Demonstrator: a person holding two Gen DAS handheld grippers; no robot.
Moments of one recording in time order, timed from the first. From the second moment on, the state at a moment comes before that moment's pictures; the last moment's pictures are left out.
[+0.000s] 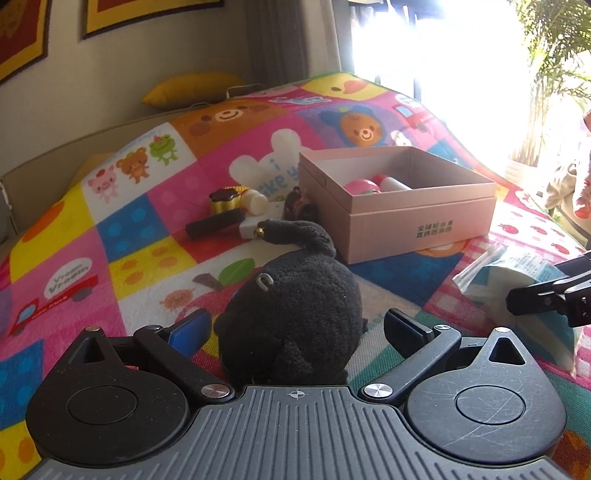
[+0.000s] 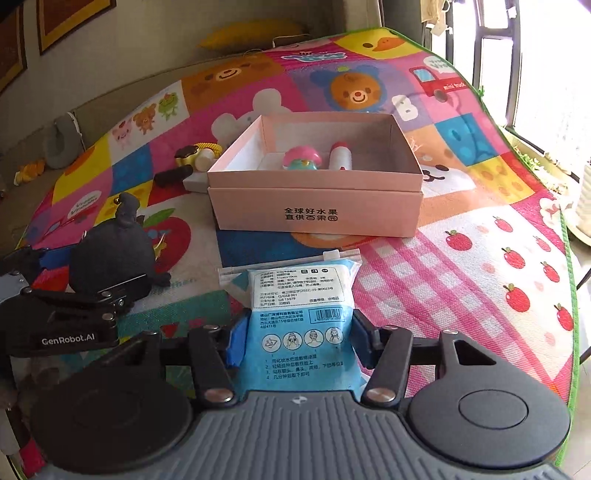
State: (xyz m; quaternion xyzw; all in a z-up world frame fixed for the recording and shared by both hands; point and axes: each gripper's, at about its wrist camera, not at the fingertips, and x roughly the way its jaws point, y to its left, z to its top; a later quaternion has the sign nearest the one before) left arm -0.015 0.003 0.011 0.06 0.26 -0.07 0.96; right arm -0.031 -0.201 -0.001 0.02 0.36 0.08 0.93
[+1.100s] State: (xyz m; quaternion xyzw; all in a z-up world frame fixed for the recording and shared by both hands) left arm 0.023 -0.061 0.167 0.09 0.15 -0.17 0.97; right arm -0.065 -0.289 0.125 0.06 0.19 0.06 0.98
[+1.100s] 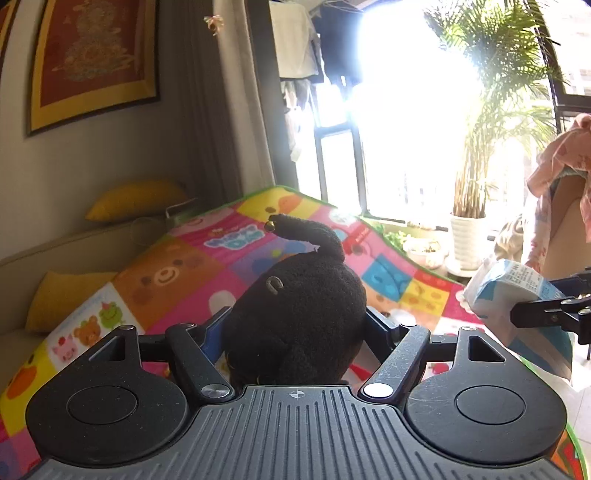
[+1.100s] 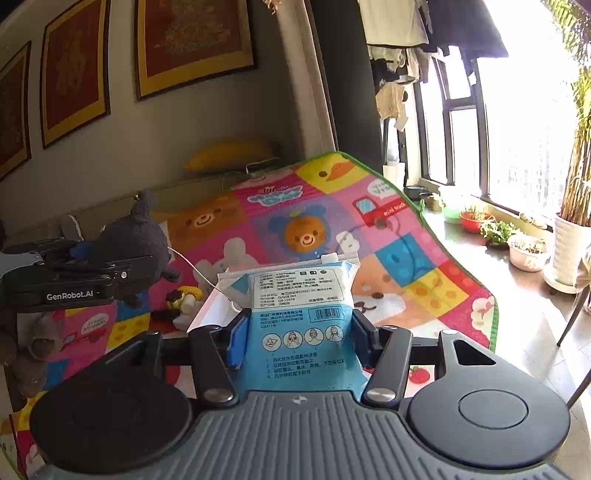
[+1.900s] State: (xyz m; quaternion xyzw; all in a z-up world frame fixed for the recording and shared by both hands) left arm 0.133 -0.077 0.059 0.12 0.24 -0.19 0.94; right arm 0.205 -0.243 0.056 0.01 0.33 0.05 0.94
